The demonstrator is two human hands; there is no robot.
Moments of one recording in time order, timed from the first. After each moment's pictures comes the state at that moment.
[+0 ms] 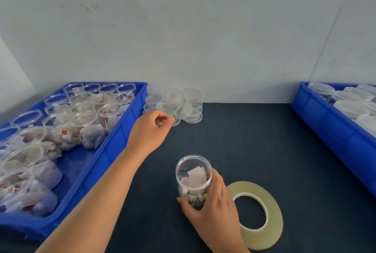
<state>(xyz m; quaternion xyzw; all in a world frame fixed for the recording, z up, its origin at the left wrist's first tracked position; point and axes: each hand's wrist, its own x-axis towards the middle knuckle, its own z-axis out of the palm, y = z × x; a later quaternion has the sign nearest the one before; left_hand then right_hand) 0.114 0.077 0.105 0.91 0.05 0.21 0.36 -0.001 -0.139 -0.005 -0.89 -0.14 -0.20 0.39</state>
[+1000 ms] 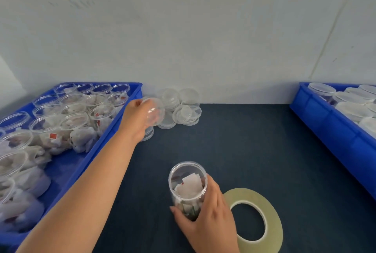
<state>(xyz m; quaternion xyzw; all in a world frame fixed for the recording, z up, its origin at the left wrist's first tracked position) 0.191 0.100 0.108 0.67 0.17 0.17 0.70 0.005 -0.138 -0.011 -0.89 -0.13 -0.21 0.37</state>
